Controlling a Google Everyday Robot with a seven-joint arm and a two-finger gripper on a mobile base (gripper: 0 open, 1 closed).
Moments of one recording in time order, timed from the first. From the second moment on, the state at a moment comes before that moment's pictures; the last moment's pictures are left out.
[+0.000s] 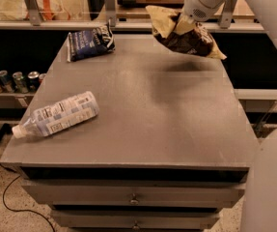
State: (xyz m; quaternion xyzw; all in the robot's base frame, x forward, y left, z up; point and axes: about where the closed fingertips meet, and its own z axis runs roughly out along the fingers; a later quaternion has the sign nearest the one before) arm 0.758 -0.161 0.958 -0.56 0.75 -0.09 0.35
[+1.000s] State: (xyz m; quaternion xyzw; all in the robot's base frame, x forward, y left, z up) arm 0.734 -0.137 1.054 -0.62 0.66 -0.11 0.40
